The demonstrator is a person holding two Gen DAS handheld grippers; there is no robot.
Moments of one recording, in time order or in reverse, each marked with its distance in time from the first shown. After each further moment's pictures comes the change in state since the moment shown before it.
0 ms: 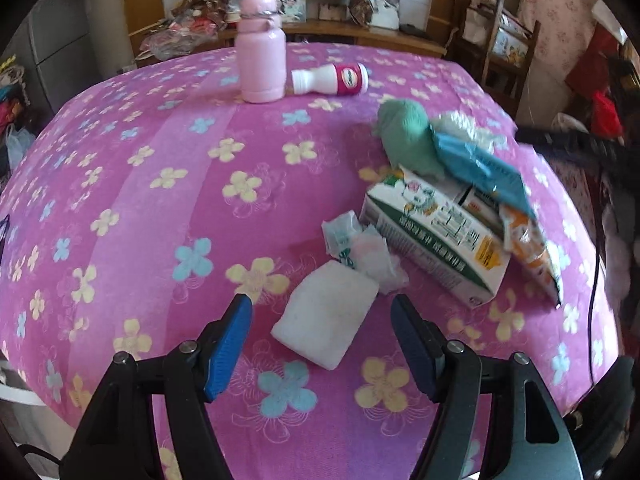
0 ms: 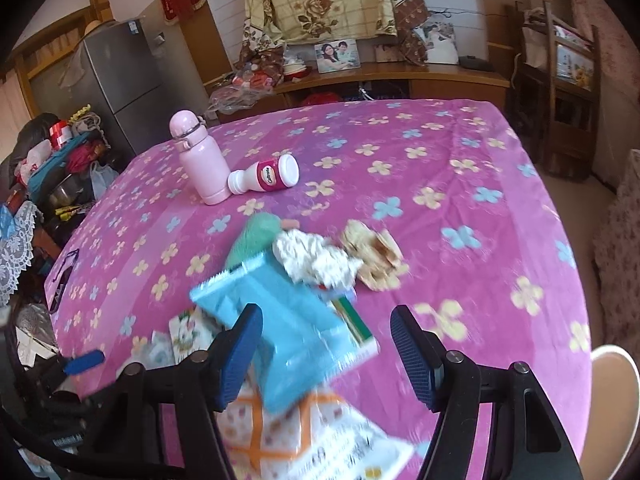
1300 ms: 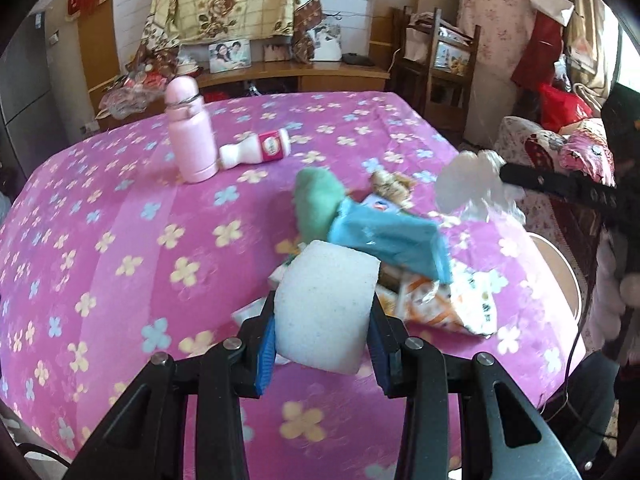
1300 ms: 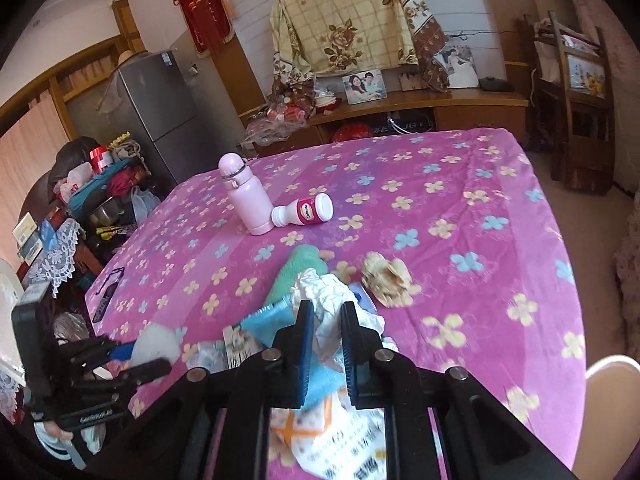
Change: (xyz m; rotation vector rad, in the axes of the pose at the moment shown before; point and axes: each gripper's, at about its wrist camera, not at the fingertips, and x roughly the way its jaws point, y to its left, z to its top) left arm -0.051 -0.062 0.036 0.135 -0.140 -0.107; right arm -0.087 -0.019 -0.020 0.025 -0.132 0.144
